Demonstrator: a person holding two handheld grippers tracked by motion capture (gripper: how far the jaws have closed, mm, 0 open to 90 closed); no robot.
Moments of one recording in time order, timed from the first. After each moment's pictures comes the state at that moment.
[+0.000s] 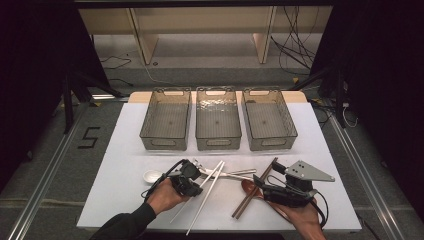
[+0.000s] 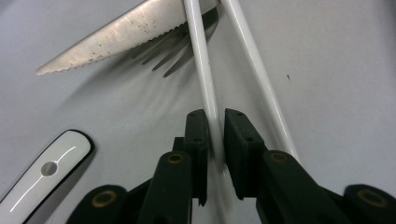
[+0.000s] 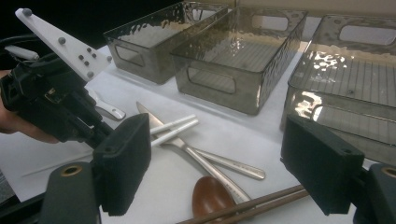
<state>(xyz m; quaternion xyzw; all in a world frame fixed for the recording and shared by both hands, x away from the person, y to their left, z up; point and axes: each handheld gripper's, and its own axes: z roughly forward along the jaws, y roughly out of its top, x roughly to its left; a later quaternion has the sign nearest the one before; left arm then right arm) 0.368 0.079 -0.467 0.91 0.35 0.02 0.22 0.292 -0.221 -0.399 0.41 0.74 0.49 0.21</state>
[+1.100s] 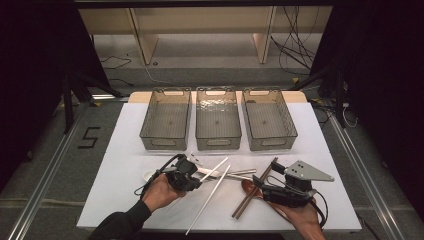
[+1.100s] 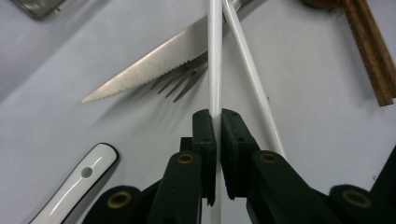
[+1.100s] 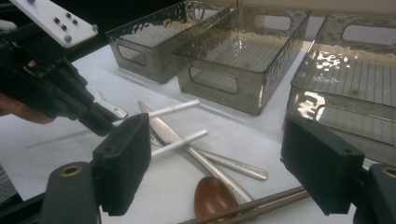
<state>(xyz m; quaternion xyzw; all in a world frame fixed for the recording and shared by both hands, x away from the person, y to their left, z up) 0.367 0.090 -0.435 0.90 0.34 0.04 0.27 0.293 -0.220 -0.400 0.41 0.74 0.49 0.20</state>
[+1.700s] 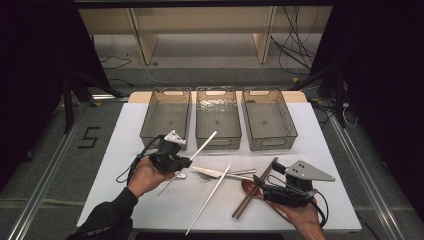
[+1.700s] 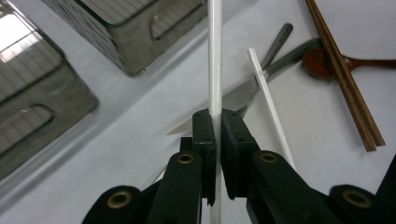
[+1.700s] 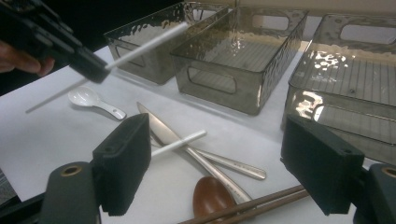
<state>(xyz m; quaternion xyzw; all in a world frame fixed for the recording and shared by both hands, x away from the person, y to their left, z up) 0.389 0.127 -0.391 0.87 0.37 0.07 0.33 0.293 -0.221 -0.400 0.41 0.74 0.49 0.21</state>
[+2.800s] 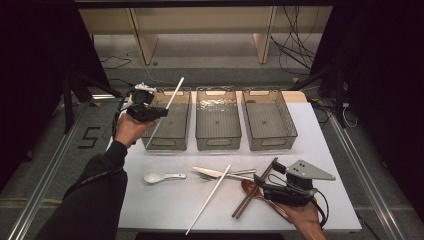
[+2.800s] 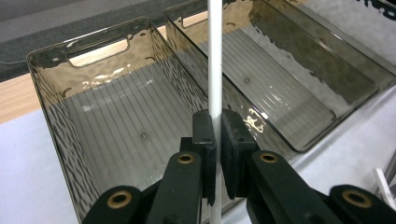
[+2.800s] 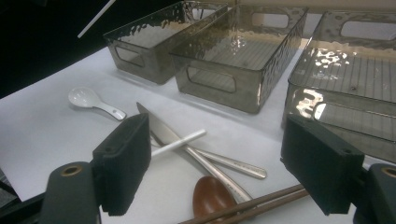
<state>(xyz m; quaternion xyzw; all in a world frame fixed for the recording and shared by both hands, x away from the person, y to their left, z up) 0.505 0.194 -0.343 0.79 0.45 0.17 0.37 0.295 -0.223 -0.401 0.42 0.74 0.49 0.20</state>
